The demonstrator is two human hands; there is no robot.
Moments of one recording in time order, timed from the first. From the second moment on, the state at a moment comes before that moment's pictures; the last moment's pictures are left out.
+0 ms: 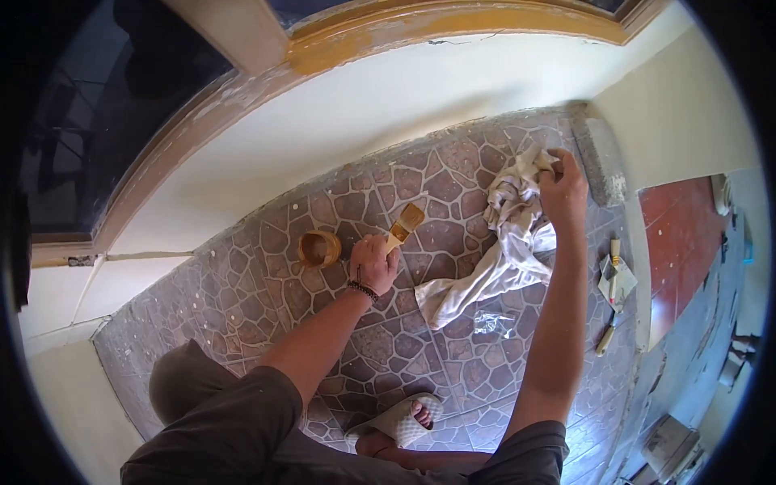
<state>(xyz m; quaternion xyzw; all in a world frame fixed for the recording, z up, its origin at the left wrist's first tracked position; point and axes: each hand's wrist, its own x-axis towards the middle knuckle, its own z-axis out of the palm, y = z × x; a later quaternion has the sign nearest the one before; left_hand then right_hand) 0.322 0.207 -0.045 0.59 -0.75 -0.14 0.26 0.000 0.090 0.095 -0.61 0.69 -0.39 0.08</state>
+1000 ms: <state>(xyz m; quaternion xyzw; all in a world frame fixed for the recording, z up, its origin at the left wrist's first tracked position) 0.299 0.243 0.178 0.40 -0.60 -0.44 0.53 0.100 0.229 0.266 -0.62 0.57 -0.27 0.47</state>
